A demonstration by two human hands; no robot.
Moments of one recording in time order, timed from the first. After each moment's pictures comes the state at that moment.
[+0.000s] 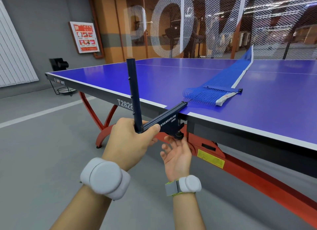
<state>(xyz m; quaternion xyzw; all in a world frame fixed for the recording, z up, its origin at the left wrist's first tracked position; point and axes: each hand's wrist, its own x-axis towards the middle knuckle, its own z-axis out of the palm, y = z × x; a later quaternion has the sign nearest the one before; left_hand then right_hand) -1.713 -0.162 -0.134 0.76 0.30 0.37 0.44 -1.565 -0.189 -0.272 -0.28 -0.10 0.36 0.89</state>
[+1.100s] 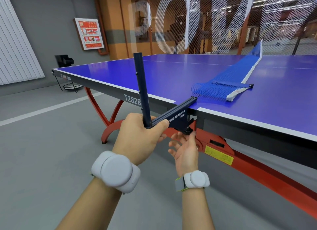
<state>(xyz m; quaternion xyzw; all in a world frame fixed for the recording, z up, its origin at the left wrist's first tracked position) -1.713 -0.158 -0.139 0.76 0.29 0.36 0.46 -1.561 -0.188 -0.273 -0.39 -0.13 0.30 0.86</state>
